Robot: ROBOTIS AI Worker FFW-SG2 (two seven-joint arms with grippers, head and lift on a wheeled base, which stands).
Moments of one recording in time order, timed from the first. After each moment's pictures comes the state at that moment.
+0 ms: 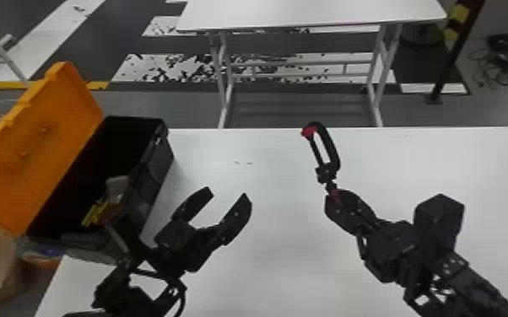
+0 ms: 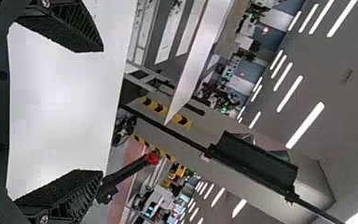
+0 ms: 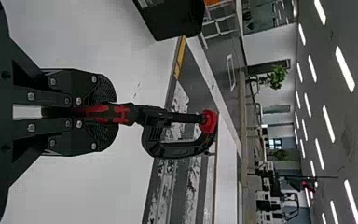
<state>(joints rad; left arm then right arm) 0.52 0.15 0.04 -1.97 0.52 0.20 -0.46 0.48 0.00 0.13 -2.04 0.10 0.30 0.47</state>
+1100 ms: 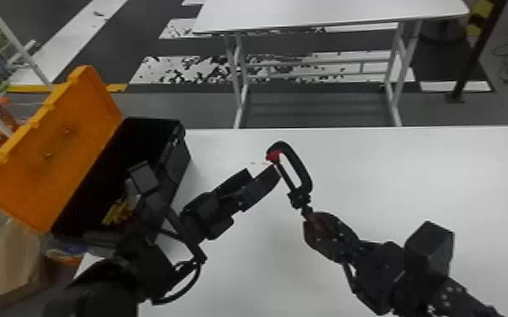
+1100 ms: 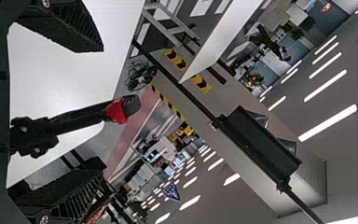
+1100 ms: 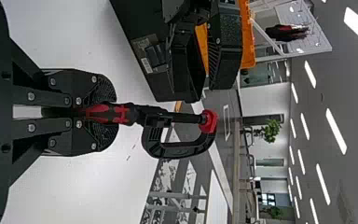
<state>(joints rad) 0.37 0.15 0.11 -2.04 0.80 0.62 -0.48 0.54 -0.02 0.22 -2.05 0.15 0.22 0.61</state>
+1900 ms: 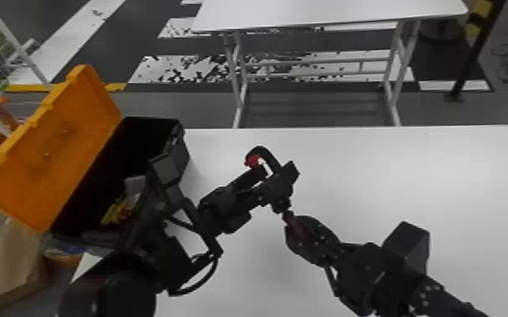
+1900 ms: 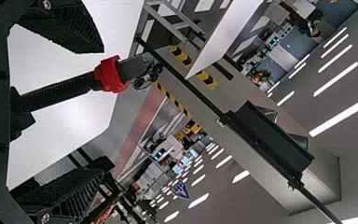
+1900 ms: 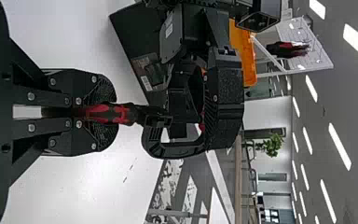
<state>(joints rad) 0.33 0.14 0.05 -2.03 0.75 0.63 -0.45 0.53 -0.02 0.28 -2.05 0.17 0.24 0.62</state>
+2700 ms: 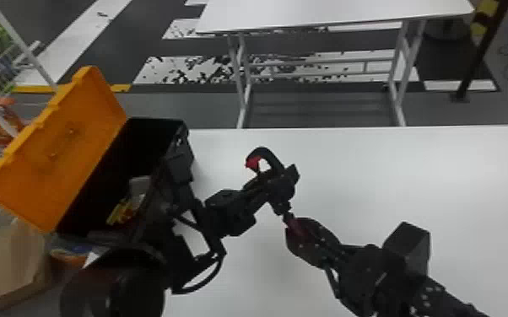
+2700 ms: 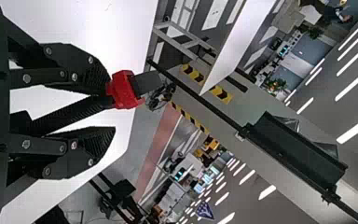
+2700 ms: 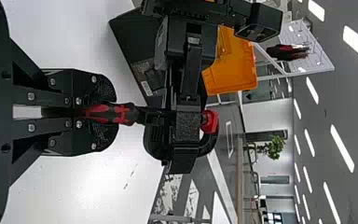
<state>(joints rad) 0.31 0.14 0.04 -2.04 0.62 0.68 -0.43 0.52 -0.02 0.29 -2.05 0.16 0.25 0.62</state>
